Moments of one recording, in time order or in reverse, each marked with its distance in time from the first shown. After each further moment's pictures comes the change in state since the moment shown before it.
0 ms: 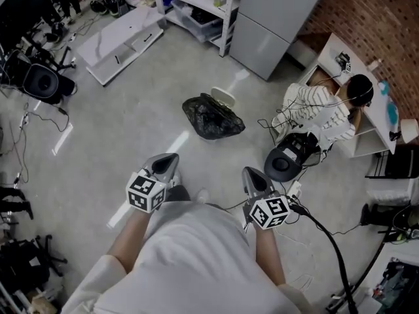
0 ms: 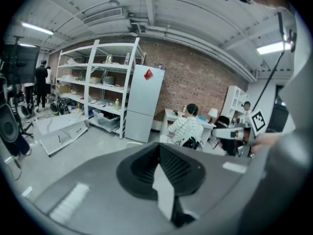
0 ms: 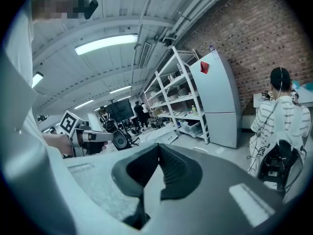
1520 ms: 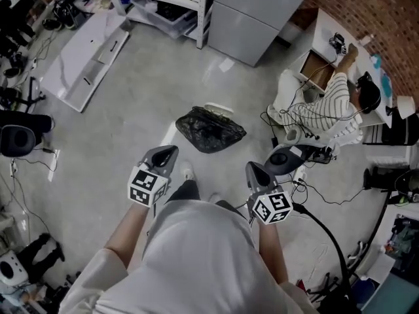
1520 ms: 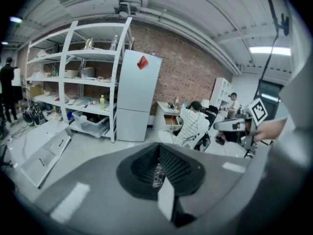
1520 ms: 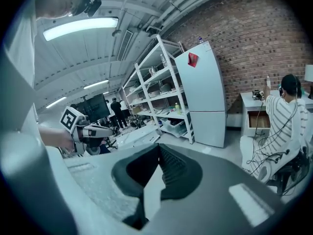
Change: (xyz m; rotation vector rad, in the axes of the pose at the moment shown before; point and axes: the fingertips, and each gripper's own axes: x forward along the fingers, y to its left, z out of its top) left arm 0.176 0.219 0.100 0.143 0.119 -0.225; right arm 0.223 -0.064 0.065 0.063 0.048 -0.251
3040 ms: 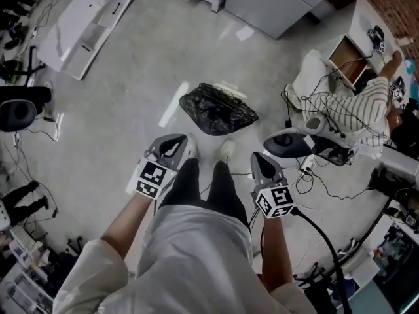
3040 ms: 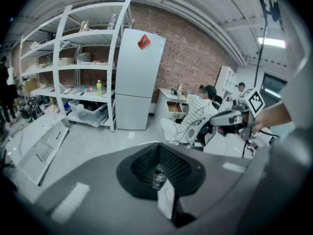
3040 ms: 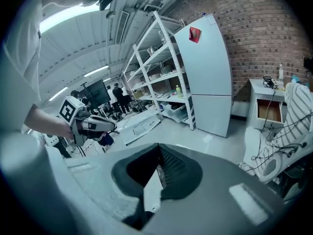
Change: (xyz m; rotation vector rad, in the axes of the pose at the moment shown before) left arm 0.117 0.031 -0.051 0.013 0.141 -0.008; right arm 0.099 -0.082 -0.051 -0.034 0.184 0.057
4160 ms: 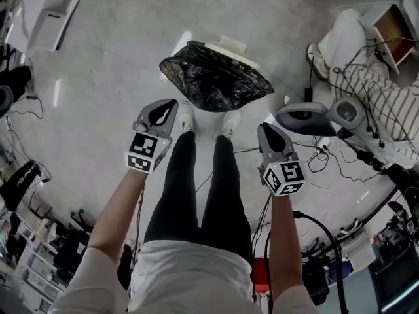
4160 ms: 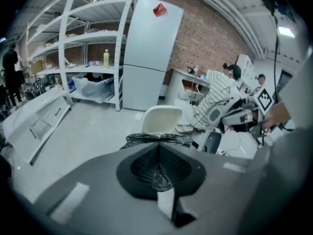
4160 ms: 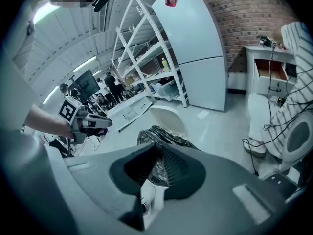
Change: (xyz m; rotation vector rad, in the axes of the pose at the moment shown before) left arm 0.214 0.081 -0.180 -0.100 0.124 0.077; right arm 0.162 -0.147 -0.194 0.097 0.154 -0.003
